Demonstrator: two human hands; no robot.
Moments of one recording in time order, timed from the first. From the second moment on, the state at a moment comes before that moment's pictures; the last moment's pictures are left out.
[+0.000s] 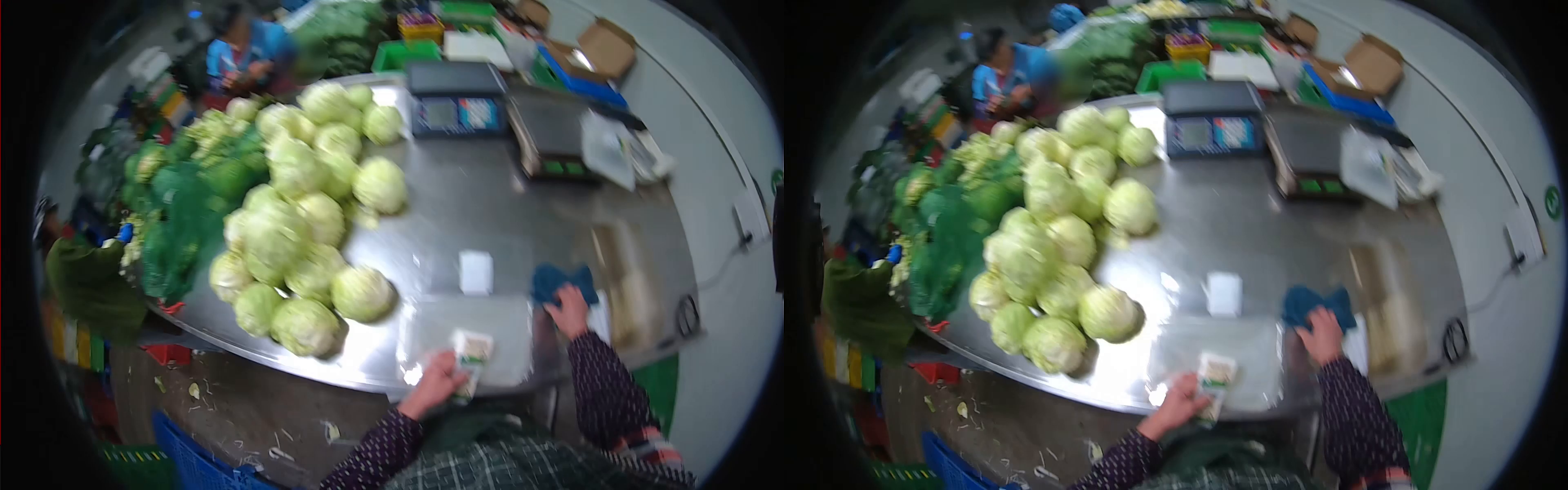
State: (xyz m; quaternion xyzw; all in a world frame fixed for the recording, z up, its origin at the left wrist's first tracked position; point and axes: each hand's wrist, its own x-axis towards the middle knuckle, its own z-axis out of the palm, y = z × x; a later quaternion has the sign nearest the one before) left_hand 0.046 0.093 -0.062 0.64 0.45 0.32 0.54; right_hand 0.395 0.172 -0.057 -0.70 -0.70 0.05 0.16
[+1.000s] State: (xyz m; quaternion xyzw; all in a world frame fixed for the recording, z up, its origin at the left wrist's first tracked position) left_hand 0.046 0.083 -0.008 0.58 0.51 0.37 0.52; right_hand 0.237 0.138 0.022 -0.45 -0.74 0.47 0.19
